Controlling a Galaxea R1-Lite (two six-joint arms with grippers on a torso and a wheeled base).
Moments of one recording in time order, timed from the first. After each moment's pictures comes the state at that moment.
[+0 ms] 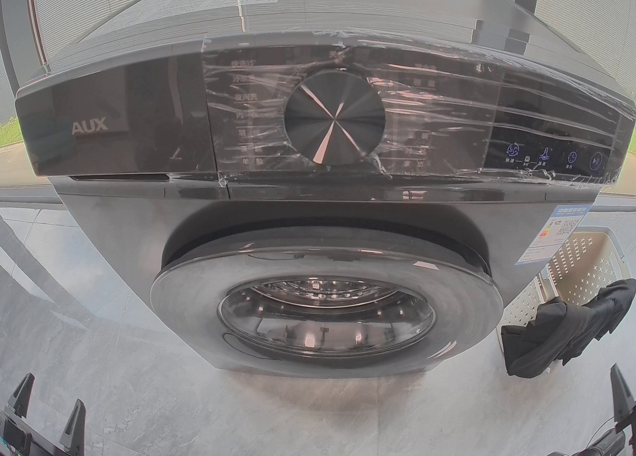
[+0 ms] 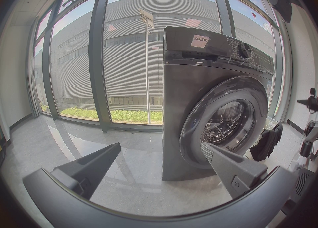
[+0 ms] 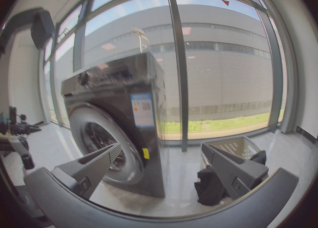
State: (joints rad) left arm 0.00 0.02 -0.02 0.00 0.00 0.00; right arm 0.02 0.02 -0.13 -0.02 0.09 0.04
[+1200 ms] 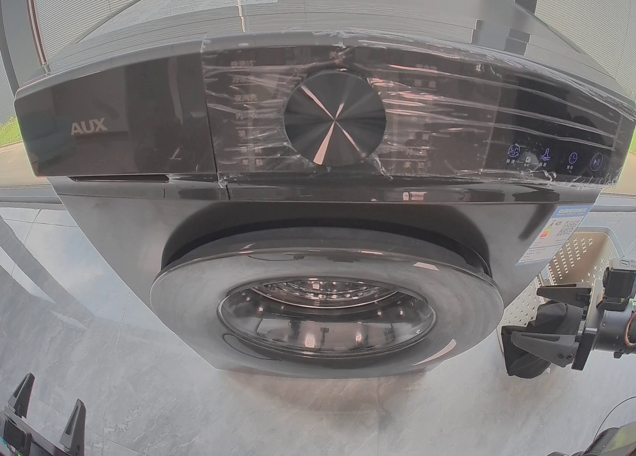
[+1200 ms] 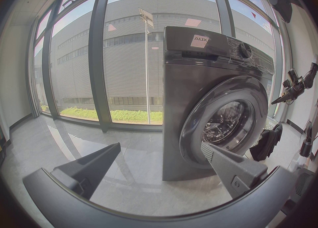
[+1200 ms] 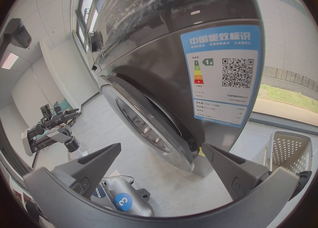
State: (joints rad) left arm 0.00 0.02 -0.02 0.00 0.00 0.00; right arm 0.28 1.06 -0.38 -0.33 0.43 -0.05
